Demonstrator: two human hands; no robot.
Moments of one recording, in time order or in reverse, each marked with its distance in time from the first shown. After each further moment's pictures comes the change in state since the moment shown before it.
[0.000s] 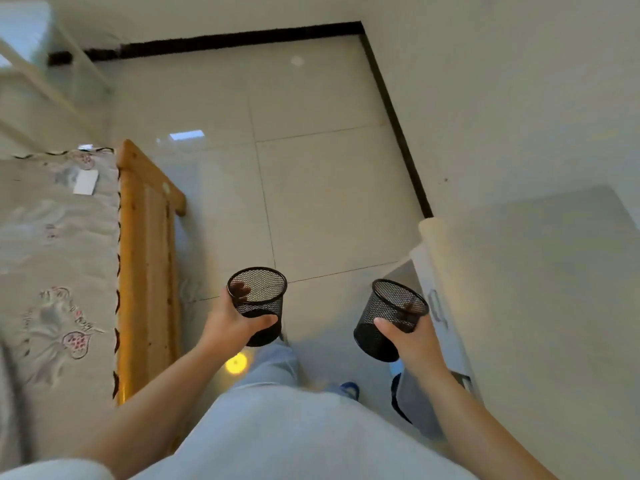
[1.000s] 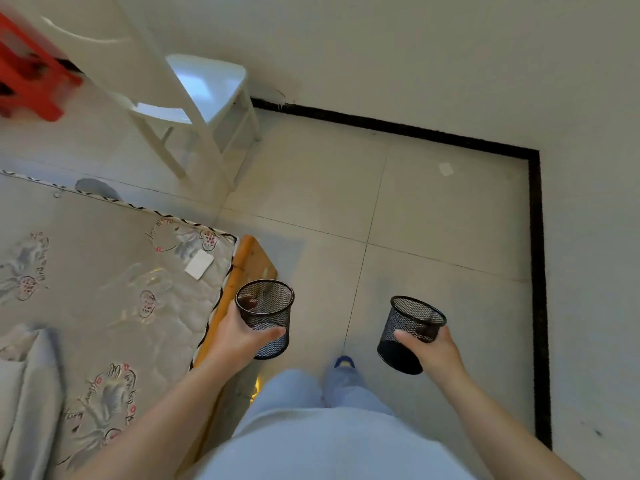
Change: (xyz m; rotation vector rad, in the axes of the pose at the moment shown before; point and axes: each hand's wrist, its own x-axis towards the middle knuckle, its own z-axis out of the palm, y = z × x) left_hand 0.352 0.129 -0.268 -0.182 0.314 -0.177; right_hand 0.348 -0.377 0.297 -0.317 -0.260 -0.115
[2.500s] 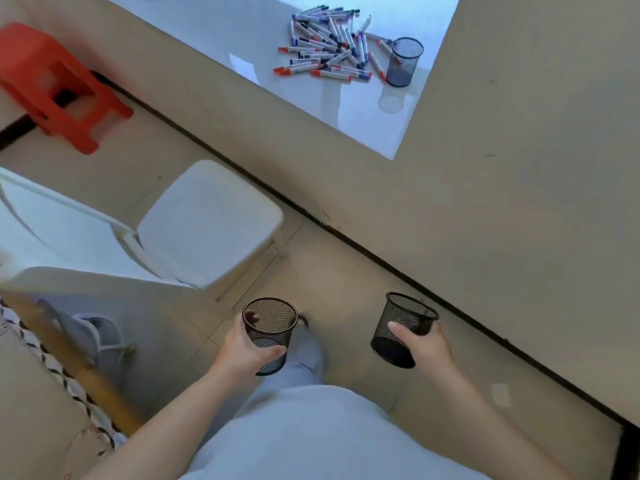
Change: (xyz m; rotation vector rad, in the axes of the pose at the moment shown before) left_hand 0.647 0.410 -0.136 -0.175 0.195 -0.245; right_hand 0.624 -0.636 0.187 -0.239 -0.225 -0.046
